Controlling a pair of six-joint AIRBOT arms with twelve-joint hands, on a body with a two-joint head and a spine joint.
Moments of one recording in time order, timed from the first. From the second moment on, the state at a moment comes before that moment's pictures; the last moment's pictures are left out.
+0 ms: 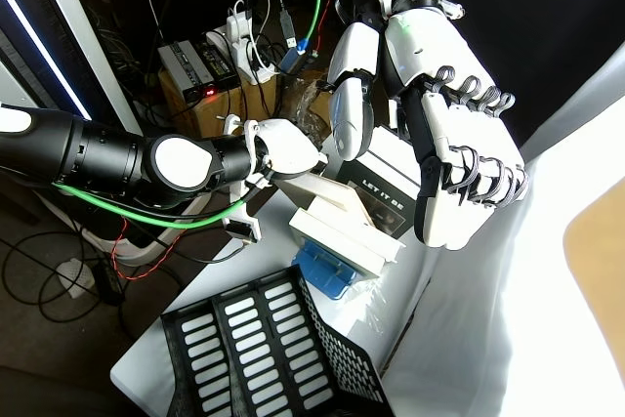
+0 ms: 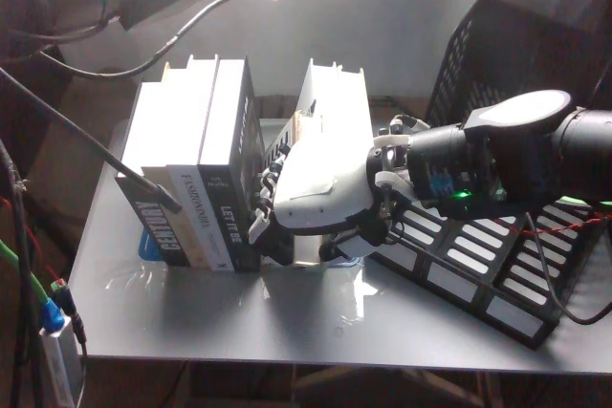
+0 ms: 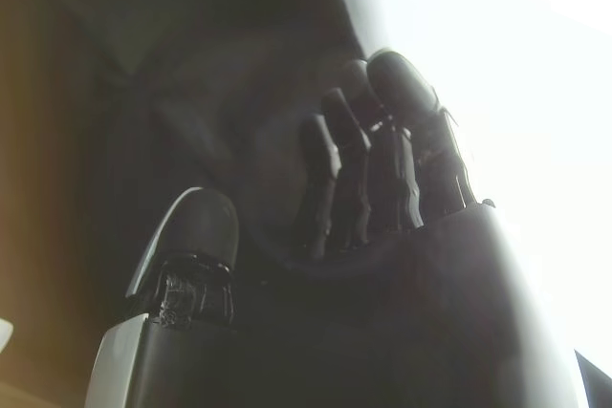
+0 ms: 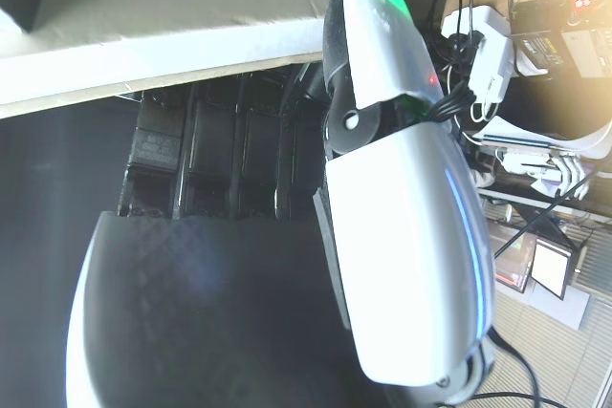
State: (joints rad) left arm 0.14 -1.40 1.87 0.65 -0.71 -0.01; right arm -0.44 -1.65 1.72 -1.40 0.50 0.09
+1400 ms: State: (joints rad) left arm 0.14 -1.40 1.87 0.65 -0.72 -0.01; right arm -0.44 -1.65 1.72 -1.40 0.49 0.09
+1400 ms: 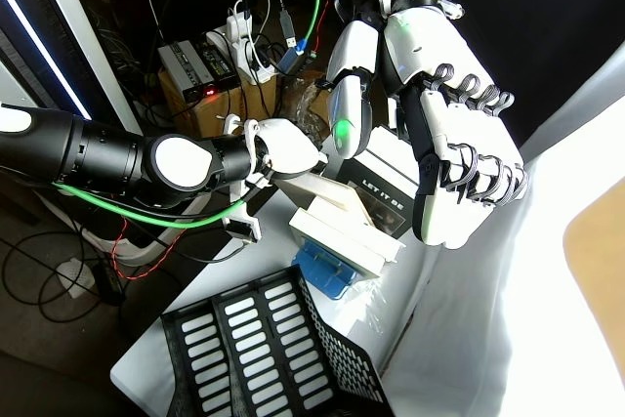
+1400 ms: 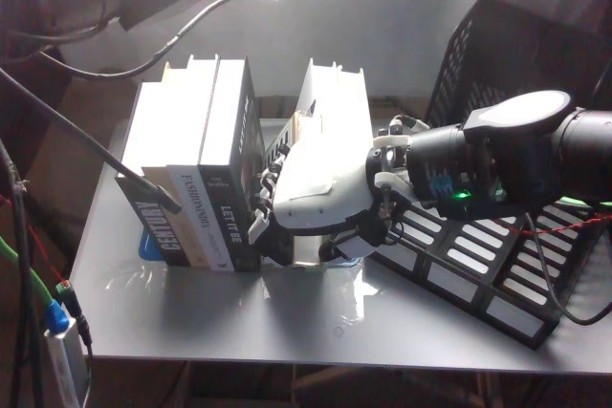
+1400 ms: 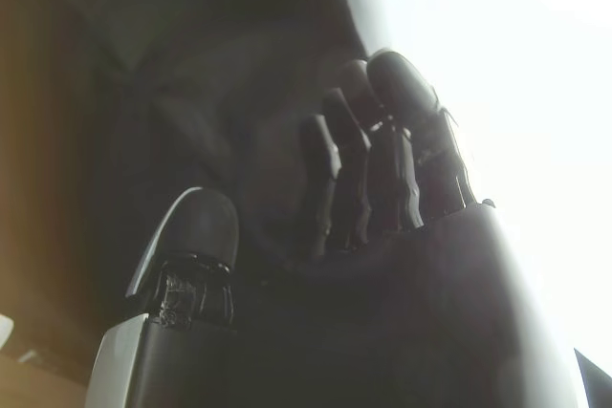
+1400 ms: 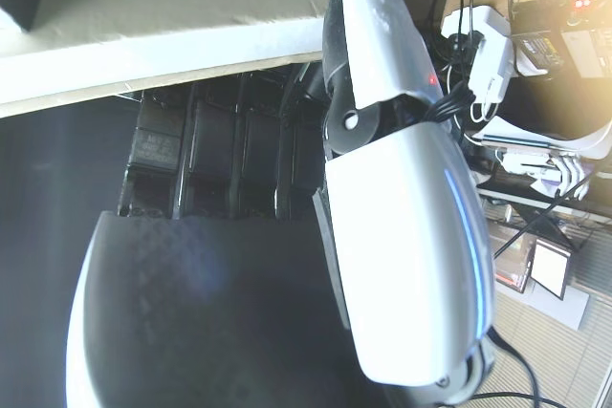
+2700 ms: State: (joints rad) left arm 0.15 -1.38 1.84 0.62 -0.73 0.01; right arm -0.43 -1.55 1.62 -1.50 0.46 0.08
